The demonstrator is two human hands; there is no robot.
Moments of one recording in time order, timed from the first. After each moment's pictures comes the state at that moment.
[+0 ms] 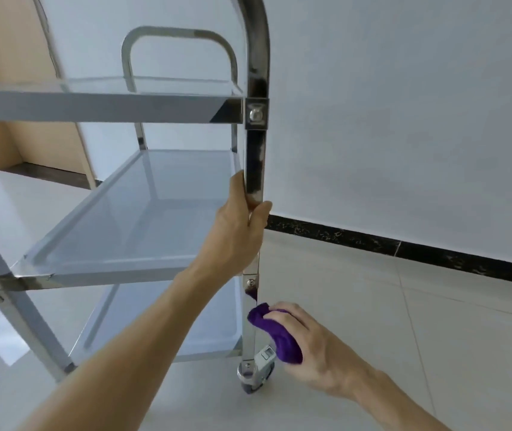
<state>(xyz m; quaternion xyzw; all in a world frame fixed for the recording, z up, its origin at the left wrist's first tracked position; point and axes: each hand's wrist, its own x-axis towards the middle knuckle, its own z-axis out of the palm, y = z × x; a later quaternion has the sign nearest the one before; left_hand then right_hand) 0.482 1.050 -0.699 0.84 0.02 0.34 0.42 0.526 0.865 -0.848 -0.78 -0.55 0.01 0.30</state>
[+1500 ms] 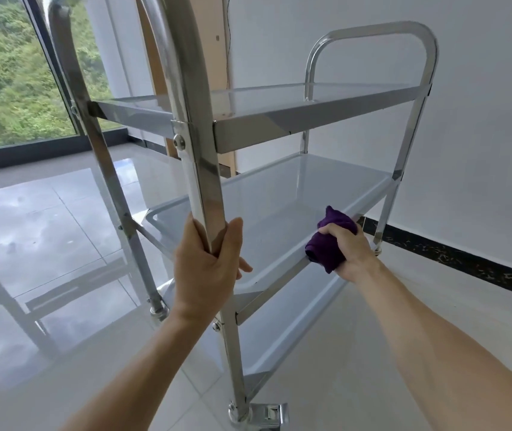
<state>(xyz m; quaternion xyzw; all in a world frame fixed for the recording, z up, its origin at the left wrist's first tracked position) 0.274 1.192 -0.714 0.70 0.18 0.59 0.37 0.529 1.145 -0.762 -0.51 -0.10 0.38 0.77</state>
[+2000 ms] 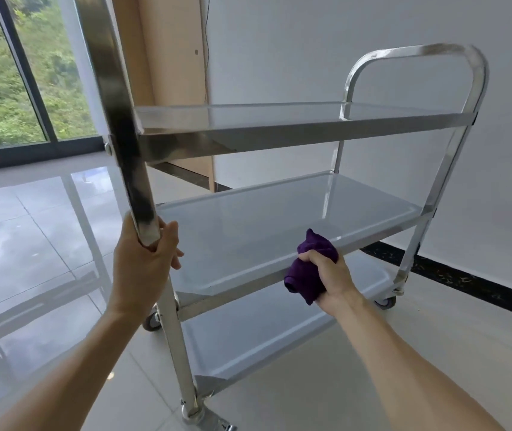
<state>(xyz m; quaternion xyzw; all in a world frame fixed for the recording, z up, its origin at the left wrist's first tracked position) 0.253 1.240 -0.714 0.71 0.24 0.58 0.32 0.505 1.100 -0.769 -0.49 -0.11 0.39 0.77</state>
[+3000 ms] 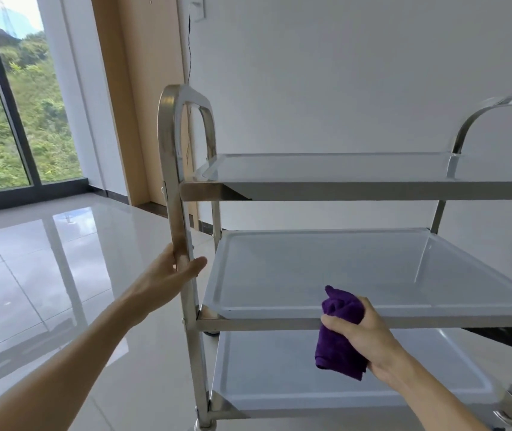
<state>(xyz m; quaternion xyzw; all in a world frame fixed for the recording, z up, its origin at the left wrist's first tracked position) 0.314 1.246 -0.673 0.82 0.27 0.27 0.42 0.537 0.988 -0.753 -0.68 -0.20 0.28 0.65</state>
